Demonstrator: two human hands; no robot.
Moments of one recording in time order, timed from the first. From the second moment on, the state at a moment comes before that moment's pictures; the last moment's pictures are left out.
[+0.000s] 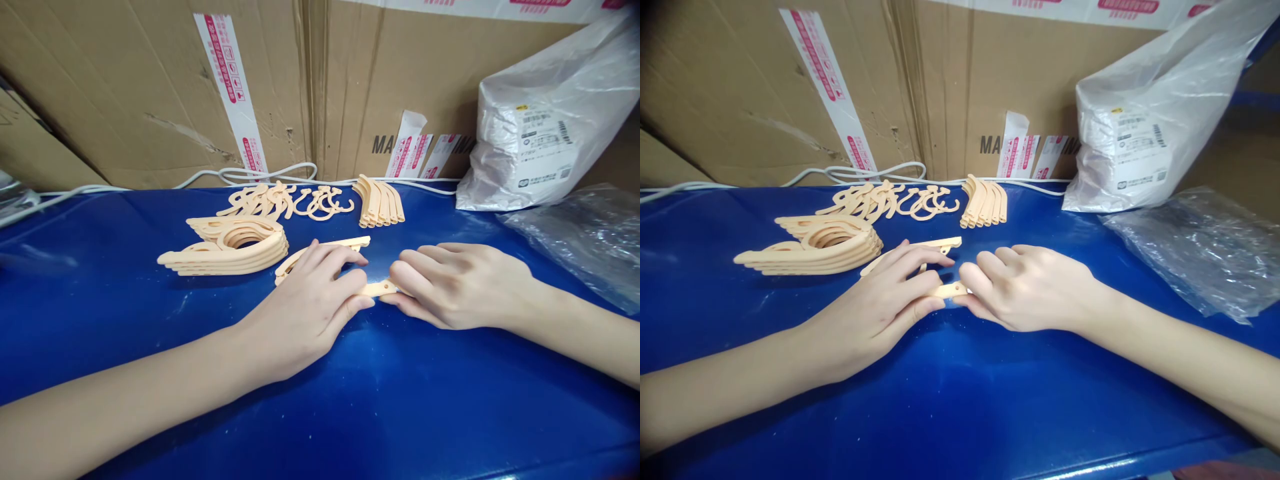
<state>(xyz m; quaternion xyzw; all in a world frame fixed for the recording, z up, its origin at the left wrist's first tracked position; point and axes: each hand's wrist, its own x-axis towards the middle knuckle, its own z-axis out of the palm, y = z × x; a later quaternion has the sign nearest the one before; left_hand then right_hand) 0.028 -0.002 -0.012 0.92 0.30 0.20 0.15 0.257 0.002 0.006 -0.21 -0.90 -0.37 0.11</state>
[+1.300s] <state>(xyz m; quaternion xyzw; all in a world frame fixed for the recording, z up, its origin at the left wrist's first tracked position) 0.021 0.008 -0.006 0.84 0.42 0.31 0.13 0.250 -0.016 0.013 -0.24 -0.96 0.05 0.16</state>
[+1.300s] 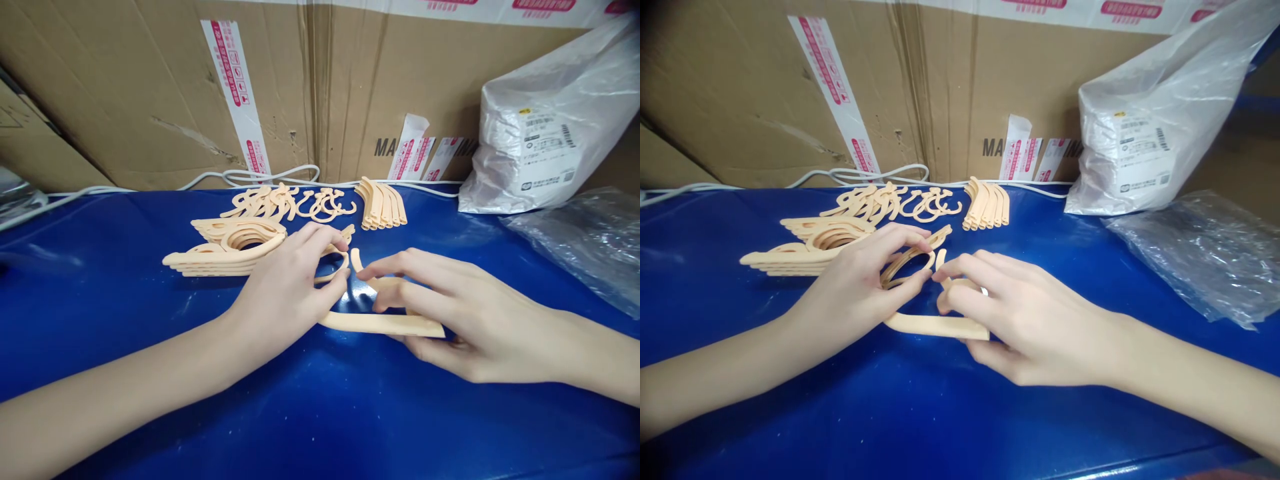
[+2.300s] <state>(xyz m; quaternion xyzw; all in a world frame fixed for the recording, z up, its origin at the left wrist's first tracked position) 0.025 0.000 -0.010 0.85 0.46 0.23 0.09 0.250 -0.007 0.006 -0.24 -0.94 0.19 0.17</state>
